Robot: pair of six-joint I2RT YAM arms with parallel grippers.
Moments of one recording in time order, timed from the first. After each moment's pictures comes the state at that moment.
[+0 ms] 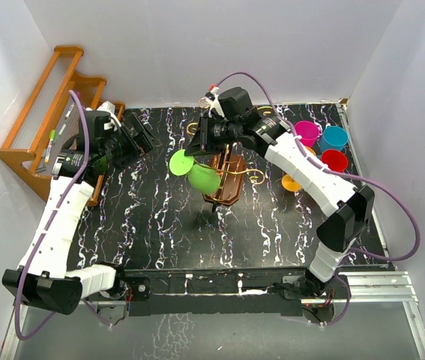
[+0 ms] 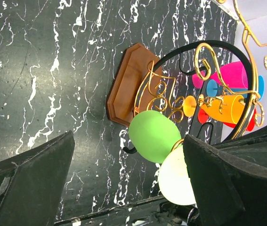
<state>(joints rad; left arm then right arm) -0.21 1.19 1.39 -0.84 0.16 -0.69 0.69 1.73 1.85 -0.70 -0.42 0.69</state>
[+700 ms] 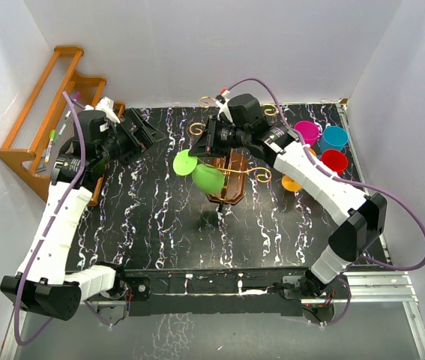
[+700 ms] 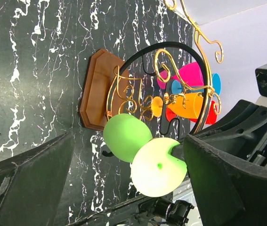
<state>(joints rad) -0.21 1.15 1.36 -0.71 0.26 -0.77 0.67 1.62 1.66 -0.56 -0.39 0.79</state>
